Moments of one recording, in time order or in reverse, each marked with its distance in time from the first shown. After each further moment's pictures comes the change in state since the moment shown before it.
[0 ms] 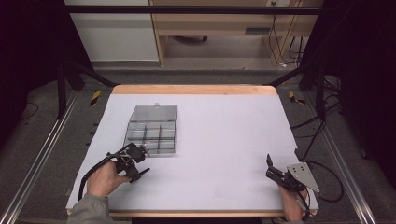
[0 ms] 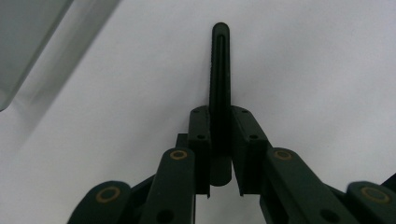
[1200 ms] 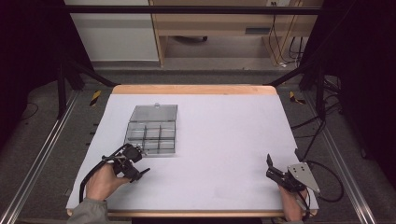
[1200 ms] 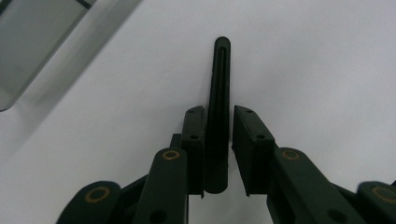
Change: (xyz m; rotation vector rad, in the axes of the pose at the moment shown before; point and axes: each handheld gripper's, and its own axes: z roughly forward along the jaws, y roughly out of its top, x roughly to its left) left arm 0.002 -0.010 -0.001 -0.105 -0.017 -0.035; right arm 0.000 0.000 0.000 -0.001 -0.001 0.003
